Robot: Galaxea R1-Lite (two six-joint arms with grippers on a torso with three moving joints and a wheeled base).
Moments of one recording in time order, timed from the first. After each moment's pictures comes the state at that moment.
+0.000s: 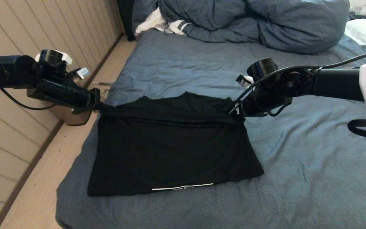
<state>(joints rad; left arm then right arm) -0.01 2.09 -1.89 0.55 -0.47 -0.14 0.28 2.15 -1.96 0.51 -0.01 0.14</state>
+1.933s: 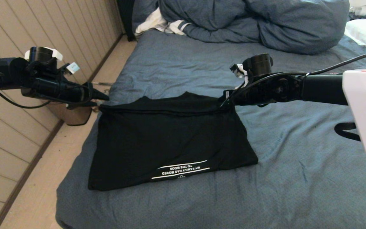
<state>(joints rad) 0.04 2.10 -1.89 0.44 -0.47 -0.21 0.31 2.19 -1.96 0.21 -0.01 0.11</state>
